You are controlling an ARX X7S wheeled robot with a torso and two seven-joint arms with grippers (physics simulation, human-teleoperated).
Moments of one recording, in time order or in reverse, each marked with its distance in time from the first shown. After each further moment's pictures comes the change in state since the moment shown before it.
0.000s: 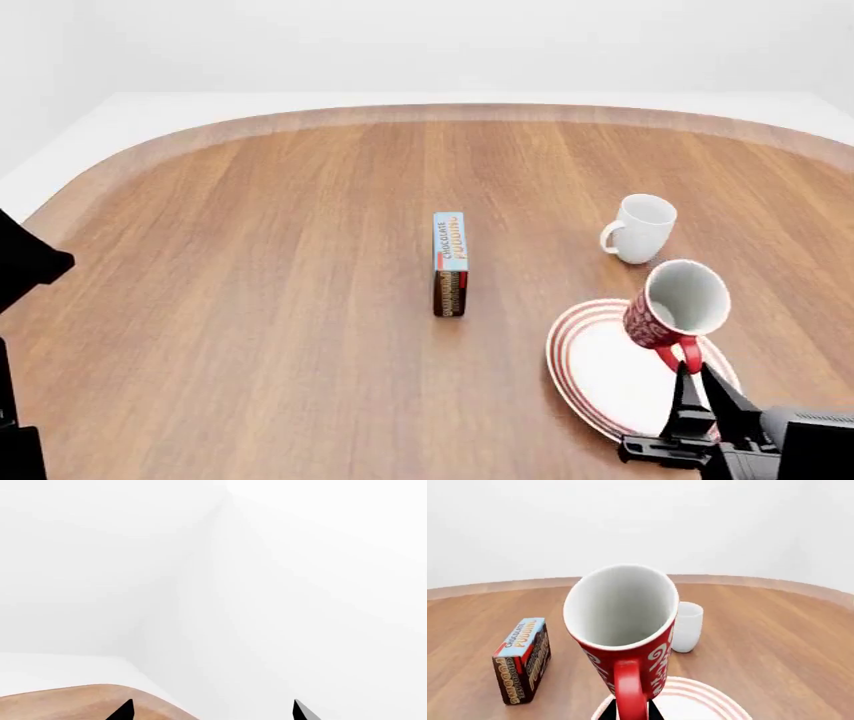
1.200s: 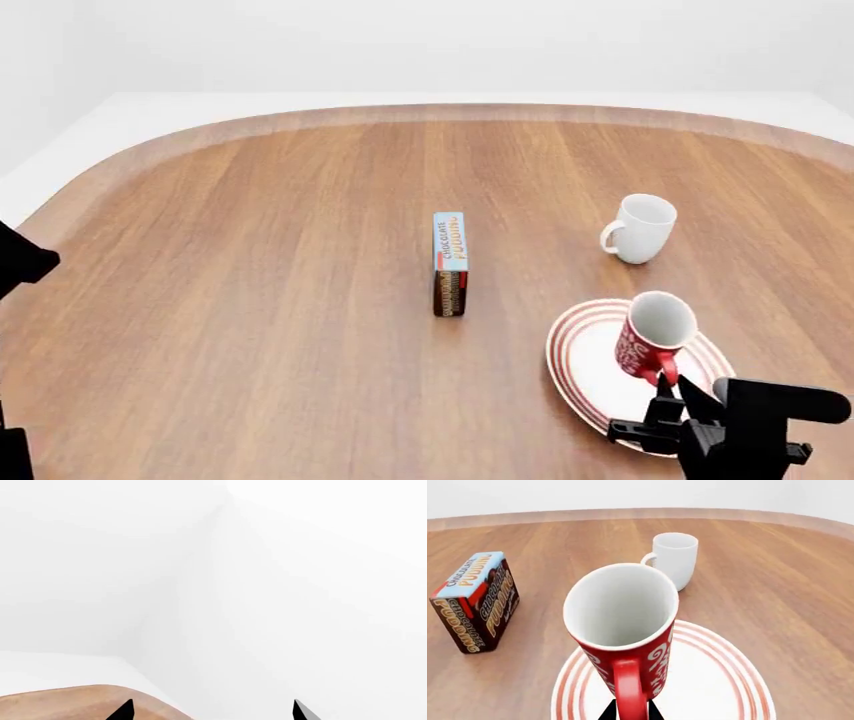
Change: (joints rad) left arm 0.006 -0.023 -0.013 0.007 -0.042 0.010 -0.021; right arm 0.225 0.012 -0.087 0.327 0.028 0.126 -0.017
